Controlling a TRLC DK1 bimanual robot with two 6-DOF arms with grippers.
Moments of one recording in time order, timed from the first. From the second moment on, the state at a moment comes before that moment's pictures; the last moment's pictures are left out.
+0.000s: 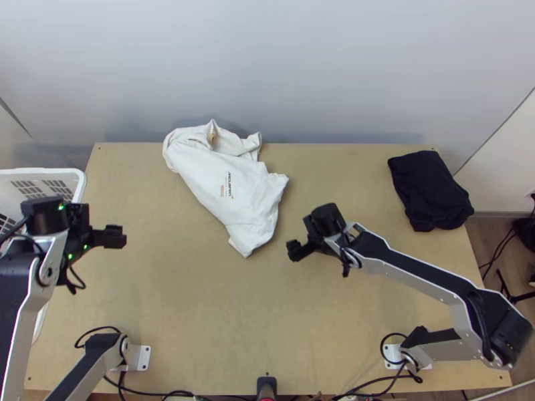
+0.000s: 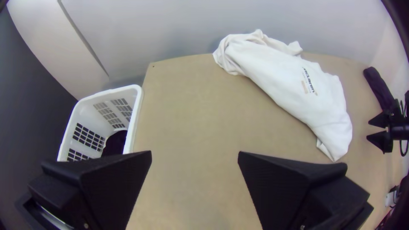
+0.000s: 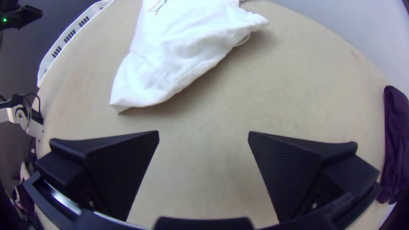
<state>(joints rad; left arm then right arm) 0.08 0.88 1.05 -0.93 -0.14 0.15 0.72 1.53 0.90 -0.21 -0.02 0.17</state>
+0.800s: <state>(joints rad) 0.19 0.72 0.95 -0.98 -0.16 0.11 0.76 1.85 1.18 -0.21 -0.17 0.15</state>
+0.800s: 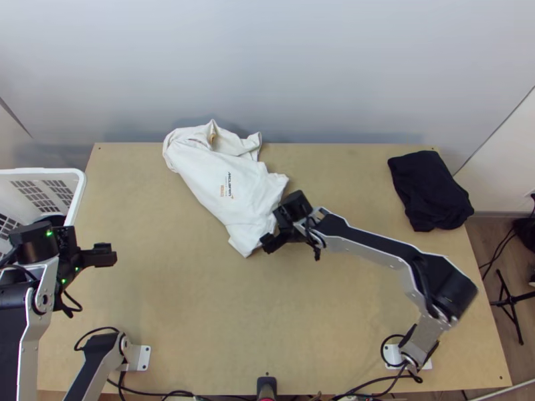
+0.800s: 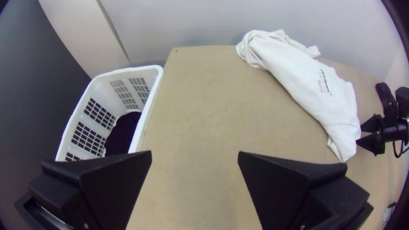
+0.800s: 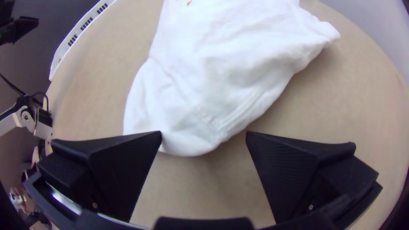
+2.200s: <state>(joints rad) 0.30 0.62 0.77 -0.83 -0.18 0.32 0.65 2.12 2.17 -1.06 -0.25 -0.01</state>
